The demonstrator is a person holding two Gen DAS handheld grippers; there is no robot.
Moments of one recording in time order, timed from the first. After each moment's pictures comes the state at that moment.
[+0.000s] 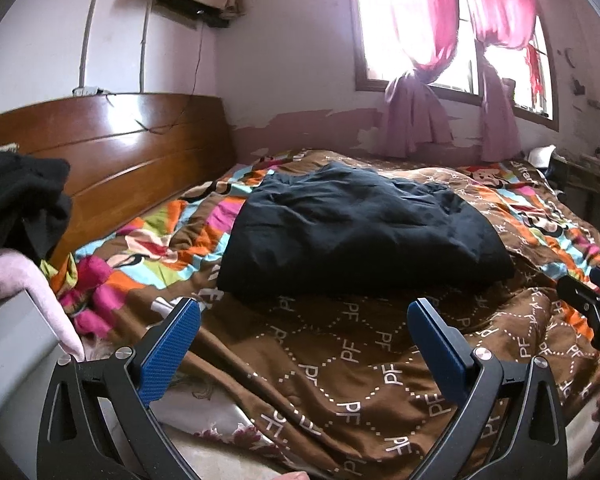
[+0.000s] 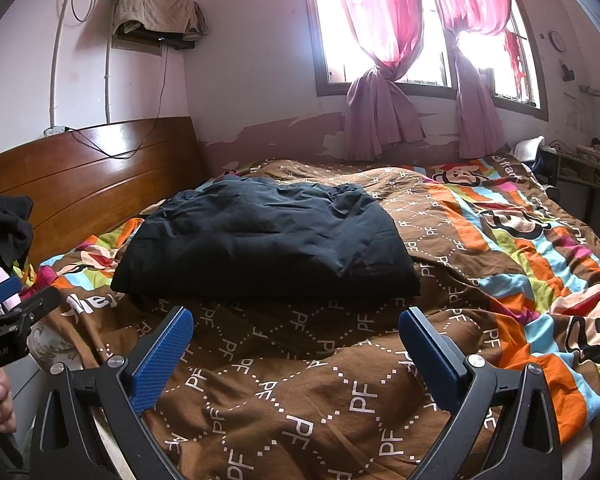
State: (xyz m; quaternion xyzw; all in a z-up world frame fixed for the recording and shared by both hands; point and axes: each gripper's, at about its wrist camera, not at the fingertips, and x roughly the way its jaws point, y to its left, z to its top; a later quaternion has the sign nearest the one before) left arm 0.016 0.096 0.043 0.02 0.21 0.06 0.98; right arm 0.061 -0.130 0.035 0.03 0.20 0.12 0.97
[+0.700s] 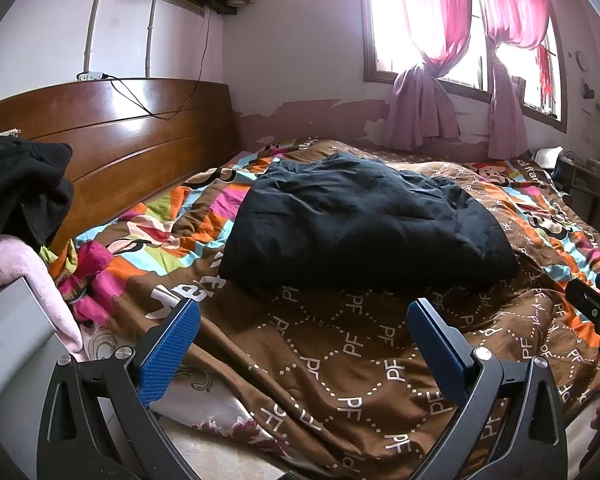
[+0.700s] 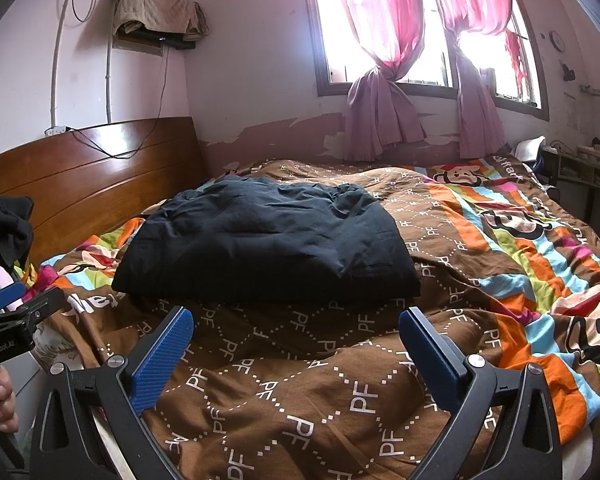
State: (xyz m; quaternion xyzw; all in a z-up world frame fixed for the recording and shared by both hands) left arm 0.018 0.101 0.036 0.01 0.22 0.07 0.97; right arm 0.062 -0.129 0.037 0.03 0.20 0.12 0.97
